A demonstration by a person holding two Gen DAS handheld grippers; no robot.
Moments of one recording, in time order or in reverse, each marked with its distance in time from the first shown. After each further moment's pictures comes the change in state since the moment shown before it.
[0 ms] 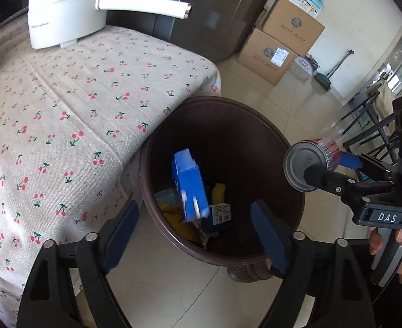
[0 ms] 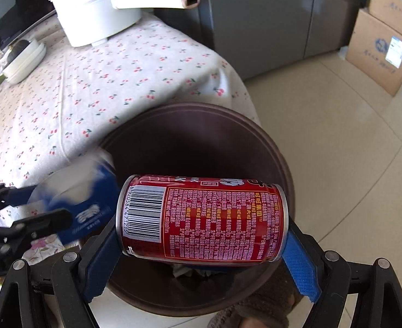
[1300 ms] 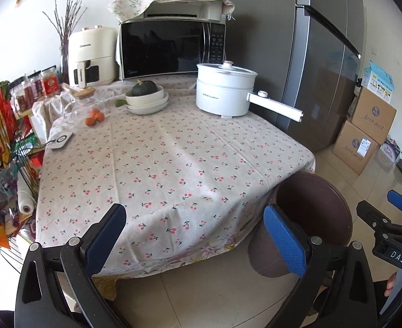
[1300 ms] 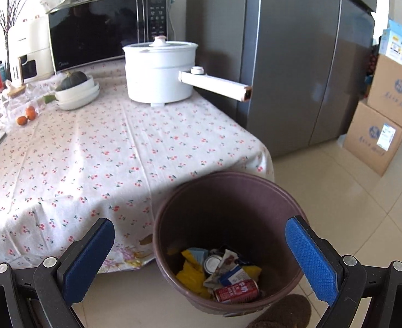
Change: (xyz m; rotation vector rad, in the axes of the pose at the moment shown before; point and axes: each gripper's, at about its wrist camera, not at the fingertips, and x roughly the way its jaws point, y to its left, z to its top) left arm -0.212 0.032 -0.132 -0.289 -0.467 0.533; right arm -0.102 0.122 -0.056 -0.177 -0.388 -0.050
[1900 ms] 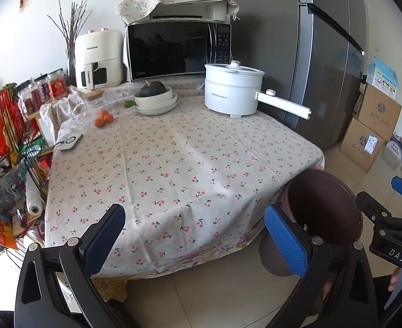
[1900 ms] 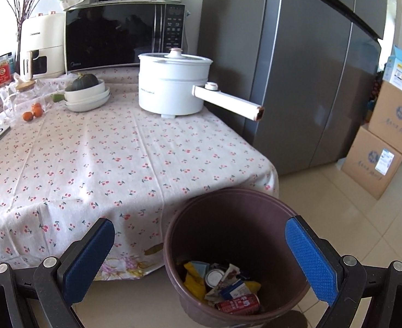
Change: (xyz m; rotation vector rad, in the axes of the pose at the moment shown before) left arm 0.000 0.007 -0.008 0.032 -0.014 0.044; right arm 0.003 0.030 -0.002 -0.071 -0.051 -0.017
